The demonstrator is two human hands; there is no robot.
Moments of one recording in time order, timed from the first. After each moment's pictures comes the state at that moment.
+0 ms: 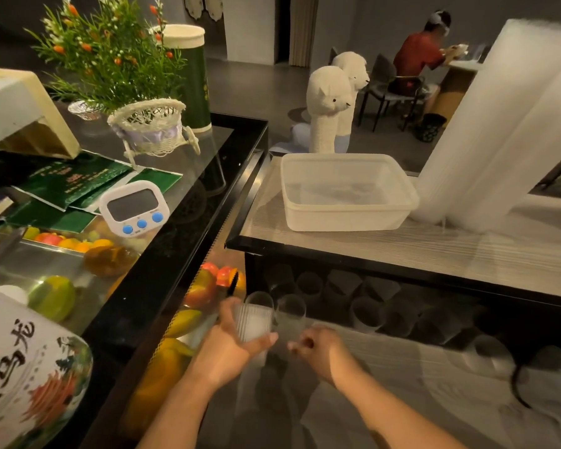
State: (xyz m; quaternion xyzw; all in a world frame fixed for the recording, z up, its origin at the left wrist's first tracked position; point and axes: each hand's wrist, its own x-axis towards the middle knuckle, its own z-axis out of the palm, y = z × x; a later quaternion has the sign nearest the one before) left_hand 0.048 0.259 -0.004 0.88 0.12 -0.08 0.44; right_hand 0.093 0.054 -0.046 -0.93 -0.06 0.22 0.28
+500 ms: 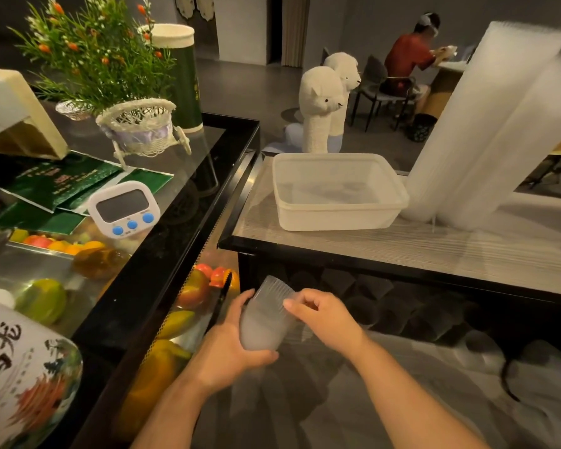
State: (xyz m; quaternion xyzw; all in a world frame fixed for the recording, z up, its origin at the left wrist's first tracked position) left_hand 0.046 0.251 0.006 0.86 0.03 -0.11 0.49; right_hand 0.108 0.046 0.026 -0.84 -0.10 0.16 0.51
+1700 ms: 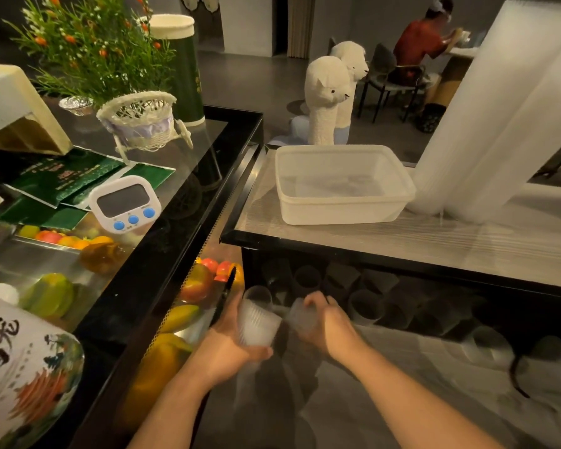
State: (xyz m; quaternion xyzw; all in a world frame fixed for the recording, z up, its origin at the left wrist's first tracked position) left_hand 0.049 0.259 -0.010 0.87 0.08 -0.13 0.47; right_hand 0.113 0.038 -0.033 -0.94 -0.06 0.17 0.28
